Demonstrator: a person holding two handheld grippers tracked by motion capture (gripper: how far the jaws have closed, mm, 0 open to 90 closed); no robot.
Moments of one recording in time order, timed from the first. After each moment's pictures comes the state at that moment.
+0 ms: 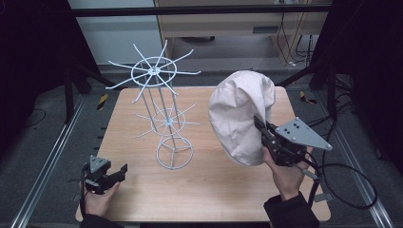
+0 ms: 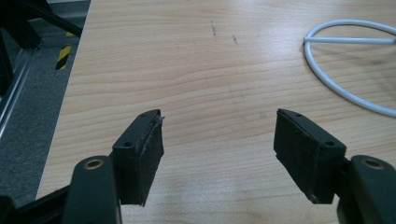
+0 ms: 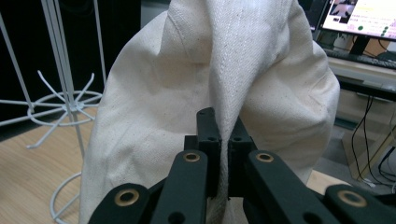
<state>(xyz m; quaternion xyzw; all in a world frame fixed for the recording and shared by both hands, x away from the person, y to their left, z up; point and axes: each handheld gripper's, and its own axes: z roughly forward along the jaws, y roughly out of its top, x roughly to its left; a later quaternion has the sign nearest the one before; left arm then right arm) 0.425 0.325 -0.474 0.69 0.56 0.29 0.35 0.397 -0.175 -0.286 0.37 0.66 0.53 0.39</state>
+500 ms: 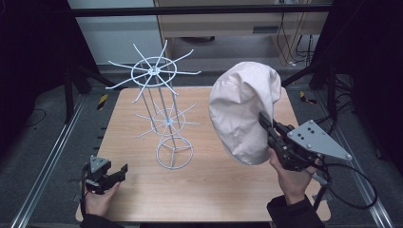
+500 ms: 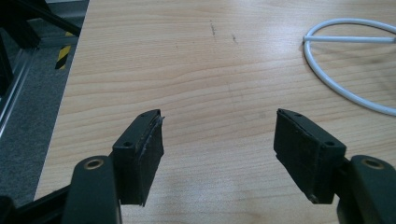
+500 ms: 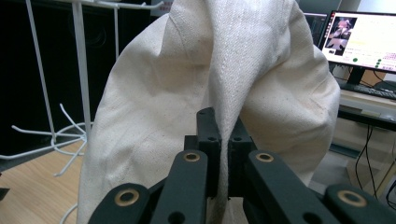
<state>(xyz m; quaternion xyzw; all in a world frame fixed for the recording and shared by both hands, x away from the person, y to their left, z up) 0.425 0.324 -0.474 0.69 0.56 0.28 0.35 0.377 -0.180 -0.266 0.34 0.63 0.57 0.40</state>
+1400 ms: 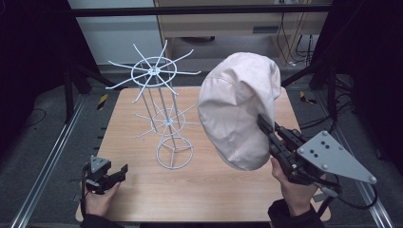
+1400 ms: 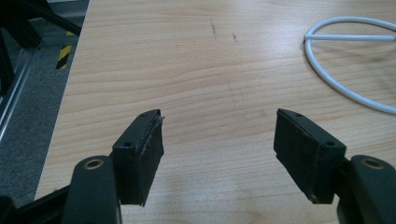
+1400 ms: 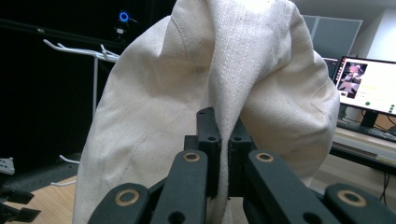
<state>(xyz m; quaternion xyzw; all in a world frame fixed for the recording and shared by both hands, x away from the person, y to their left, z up) 0.426 0.324 -0.475 0.70 0.56 0.28 0.34 0.340 -0.169 -0.236 0.27 0.62 0.61 0.41</state>
